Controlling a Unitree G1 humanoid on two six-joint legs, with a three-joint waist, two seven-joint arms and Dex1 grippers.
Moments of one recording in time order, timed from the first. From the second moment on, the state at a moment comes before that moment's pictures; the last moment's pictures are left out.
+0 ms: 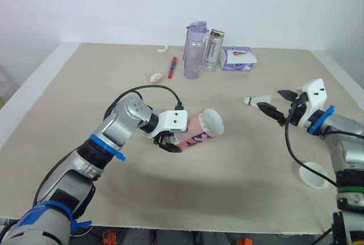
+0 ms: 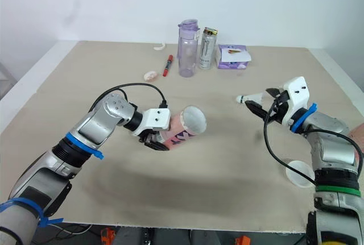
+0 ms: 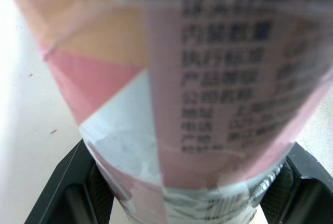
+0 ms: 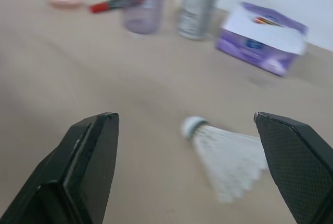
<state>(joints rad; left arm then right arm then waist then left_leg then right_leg) -0.86 0.46 -0.51 0.15 0.11 0.43 -1.33 -0.54 -0.77 -0.20 0.48 0.32 0.17 0.83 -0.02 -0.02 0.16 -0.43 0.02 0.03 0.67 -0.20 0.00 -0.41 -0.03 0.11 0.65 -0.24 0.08</state>
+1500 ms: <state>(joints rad) -0.80 0.50 -0.49 0.06 0.10 0.48 -1.29 -0.92 -0.61 -0.17 1.17 0.18 0.01 0.85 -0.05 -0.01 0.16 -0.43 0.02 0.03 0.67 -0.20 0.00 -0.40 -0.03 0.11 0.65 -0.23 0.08</state>
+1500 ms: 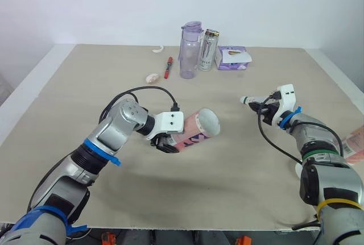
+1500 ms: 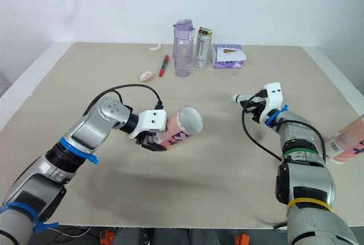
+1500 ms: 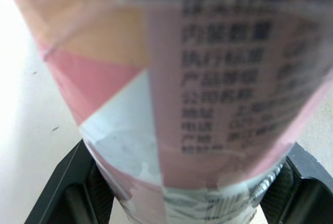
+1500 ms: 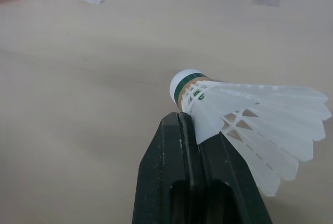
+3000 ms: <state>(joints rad) -0.83 0.49 -0.50 0.09 0.07 0.52 -1.29 -0.42 -0.99 0.00 -0.40 0.30 -0.04 1.20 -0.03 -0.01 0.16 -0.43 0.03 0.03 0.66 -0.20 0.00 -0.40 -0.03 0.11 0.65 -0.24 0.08</state>
